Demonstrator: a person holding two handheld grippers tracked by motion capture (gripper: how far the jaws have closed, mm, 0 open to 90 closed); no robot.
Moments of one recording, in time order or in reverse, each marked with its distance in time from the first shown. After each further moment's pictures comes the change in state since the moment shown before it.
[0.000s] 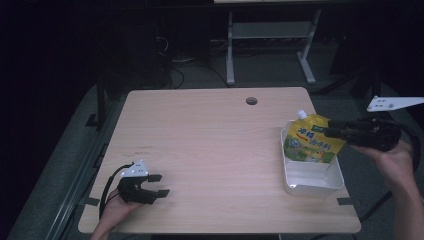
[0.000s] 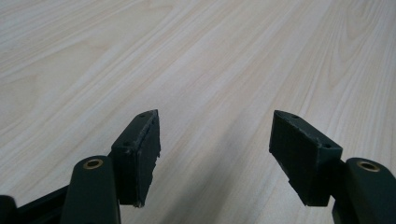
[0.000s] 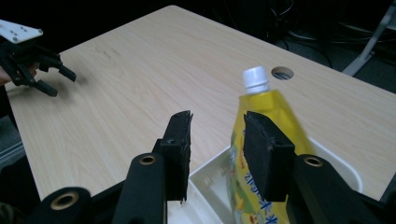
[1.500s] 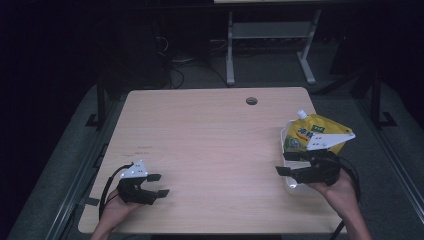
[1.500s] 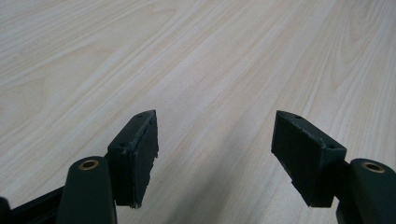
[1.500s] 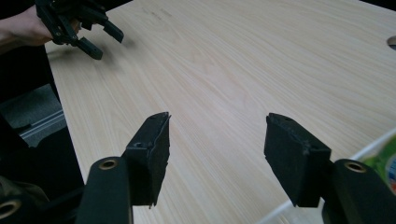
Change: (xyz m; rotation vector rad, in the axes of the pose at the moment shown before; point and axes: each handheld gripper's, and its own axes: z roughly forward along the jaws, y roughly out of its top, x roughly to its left) left arm 0.000 0.000 -0.002 -0.017 0.018 0.004; right arm 0.087 -0.038 0.088 0.086 0.128 -0.042
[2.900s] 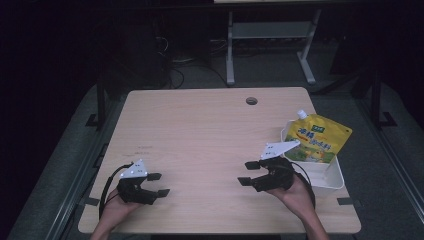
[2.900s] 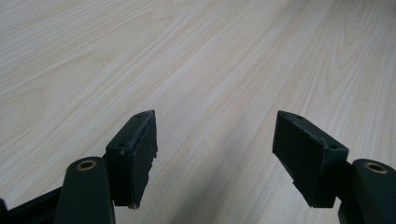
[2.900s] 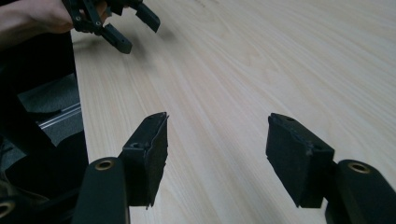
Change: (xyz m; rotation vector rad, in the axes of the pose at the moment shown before) left arm -0.002 0.003 -0.001 -0.011 -0.005 0.015; right arm 0.037 0.009 0.092 0.048 0.130 -0.048
